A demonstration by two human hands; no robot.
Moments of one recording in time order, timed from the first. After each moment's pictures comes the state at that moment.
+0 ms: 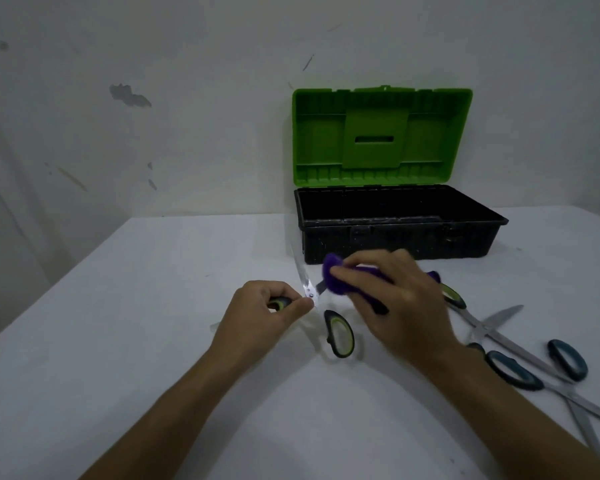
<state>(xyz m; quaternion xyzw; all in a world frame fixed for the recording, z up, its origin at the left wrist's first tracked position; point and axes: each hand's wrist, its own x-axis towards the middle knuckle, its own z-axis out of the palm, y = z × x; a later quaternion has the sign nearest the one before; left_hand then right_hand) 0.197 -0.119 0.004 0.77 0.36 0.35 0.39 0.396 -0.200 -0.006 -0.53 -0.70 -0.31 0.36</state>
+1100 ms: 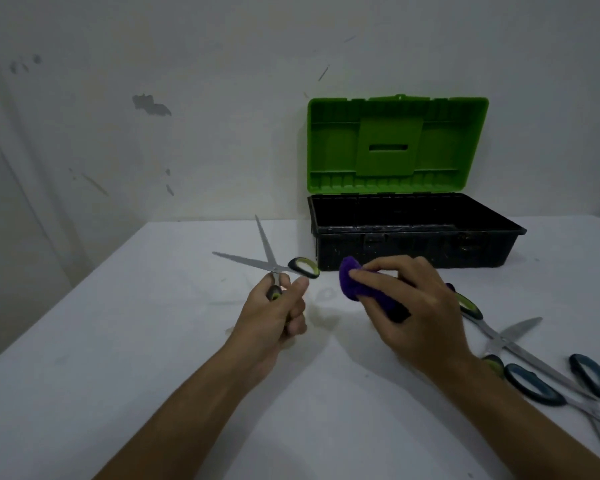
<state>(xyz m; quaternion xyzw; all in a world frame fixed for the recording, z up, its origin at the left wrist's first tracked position) 0.199 -0.121 0.011 0.50 0.34 0.40 0.69 0.389 -0.201 -0.004 -0.53 -0.68 -0.28 0.42</state>
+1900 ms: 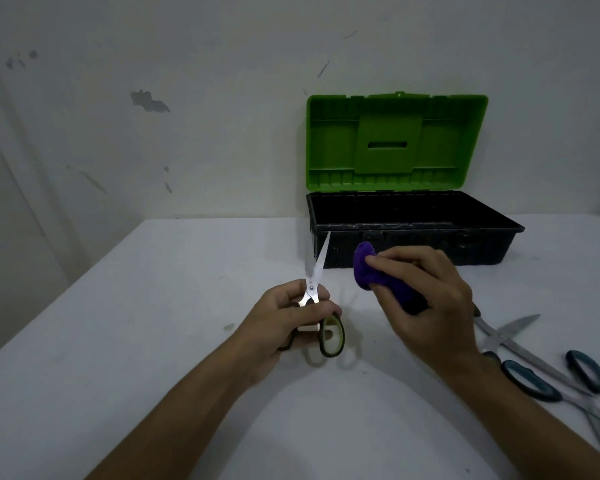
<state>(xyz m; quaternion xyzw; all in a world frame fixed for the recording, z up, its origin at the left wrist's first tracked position) 0.194 -0.125 0.011 0.61 0.27 0.28 0.68 0.392 -0.208 0.005 -0.52 -0.64 -0.27 0.49</state>
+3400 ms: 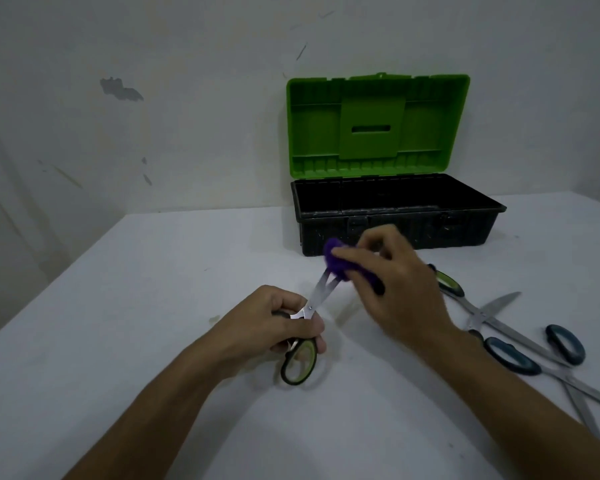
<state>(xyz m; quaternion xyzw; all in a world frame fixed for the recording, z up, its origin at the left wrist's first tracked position) 0.186 -0.134 0.023 0.75 0.29 0.15 0.57 0.397 -0.198 -0.004 -0.59 -0.67 -0.24 0.37</state>
